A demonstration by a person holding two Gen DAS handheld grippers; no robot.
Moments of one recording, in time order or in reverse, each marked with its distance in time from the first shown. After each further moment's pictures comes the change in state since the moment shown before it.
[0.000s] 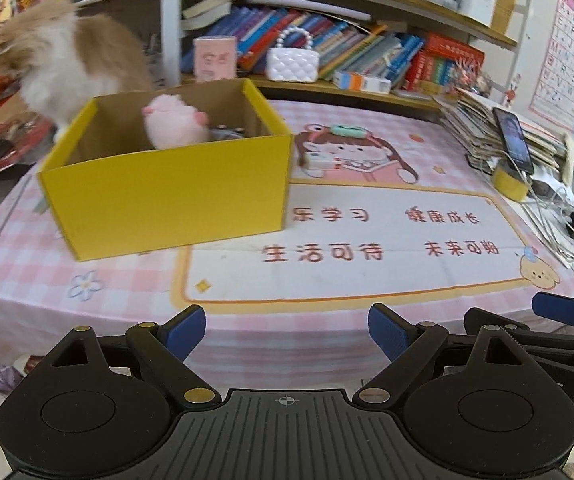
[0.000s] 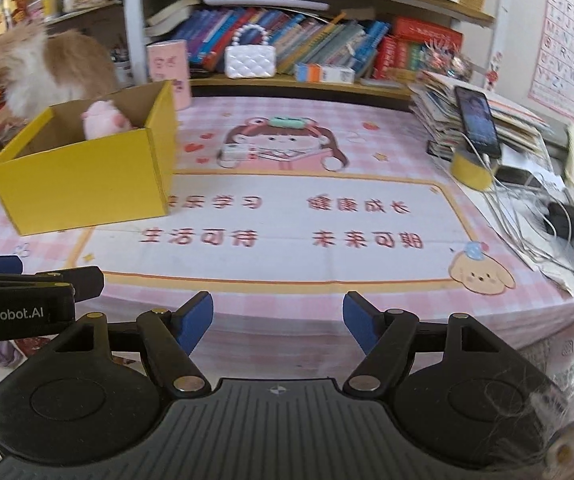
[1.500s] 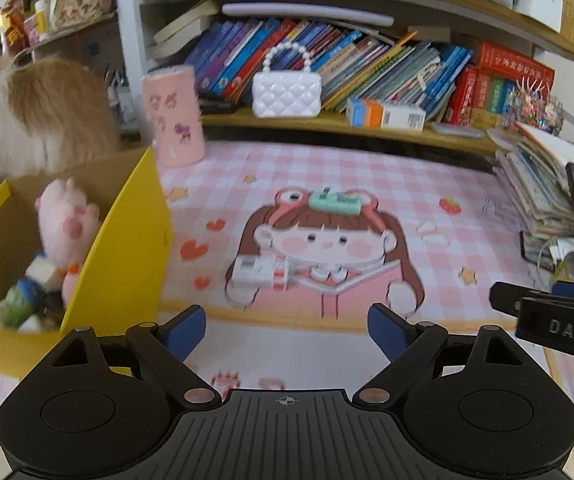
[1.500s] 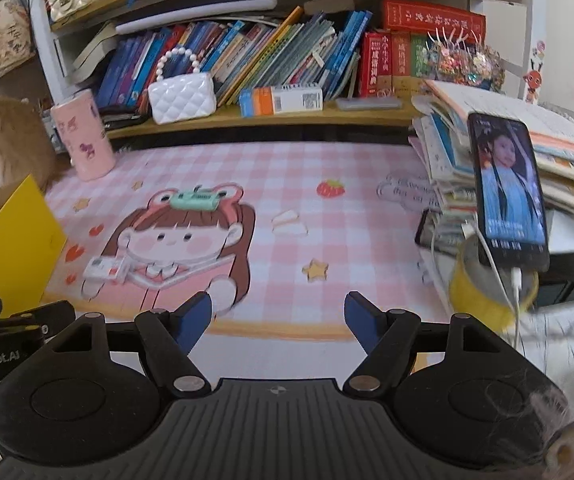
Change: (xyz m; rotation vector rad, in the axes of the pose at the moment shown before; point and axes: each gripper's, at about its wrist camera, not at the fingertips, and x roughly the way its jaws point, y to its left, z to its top) left arm 0.157 -0.137 0.149 -0.080 -0.044 0.225; right arm 0.191 -0.188 0.172 0.019 -0.011 0.158
